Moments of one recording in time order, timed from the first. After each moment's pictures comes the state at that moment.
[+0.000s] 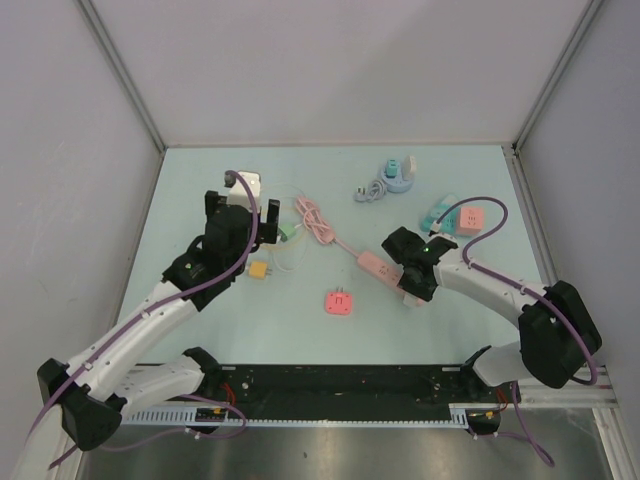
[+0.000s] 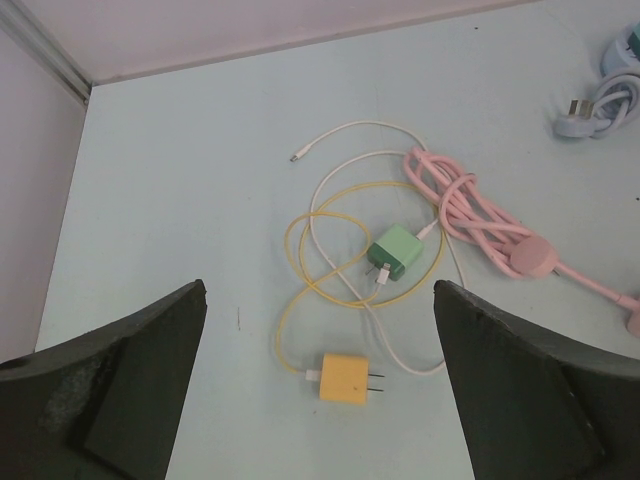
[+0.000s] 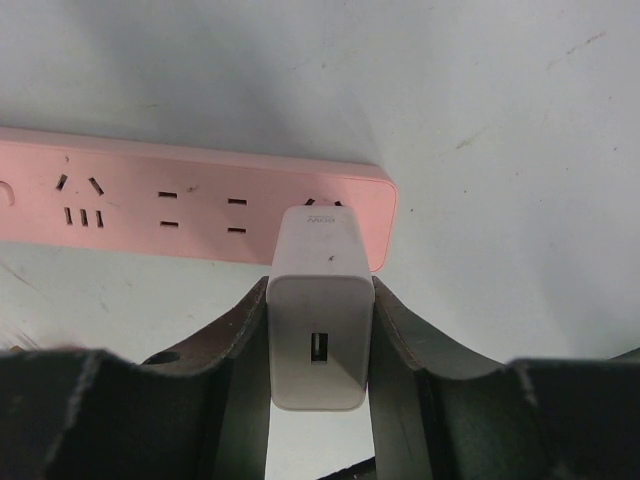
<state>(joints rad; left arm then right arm) -0.65 0.98 0.93 -0.29 -0.60 -0.05 0.67 1.43 0.89 -0.88 0.42 1.16</state>
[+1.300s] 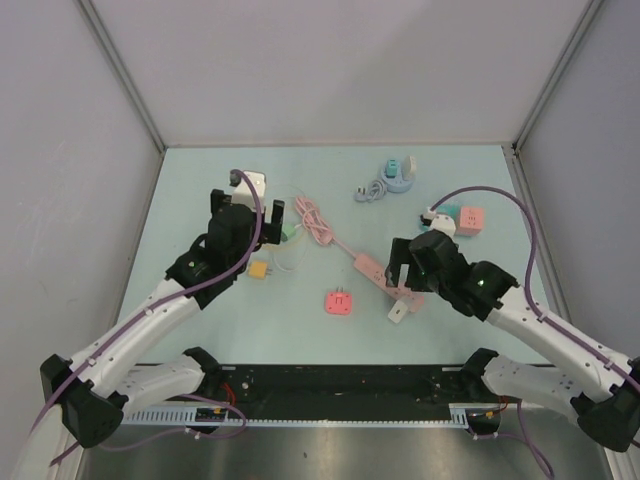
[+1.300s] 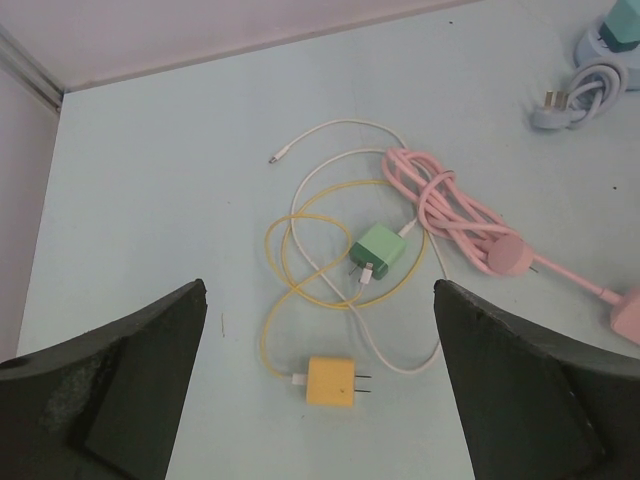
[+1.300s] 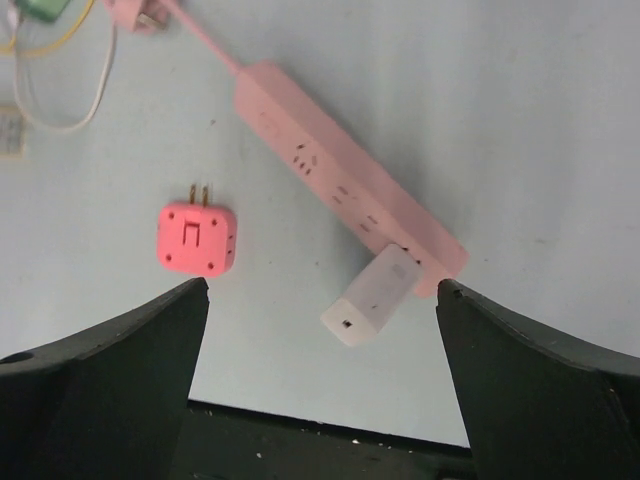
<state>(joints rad) -0.65 1.00 0.93 -0.27 -0.55 -0.04 0.76 0.95 0.90 -0.76 0.36 0.72</state>
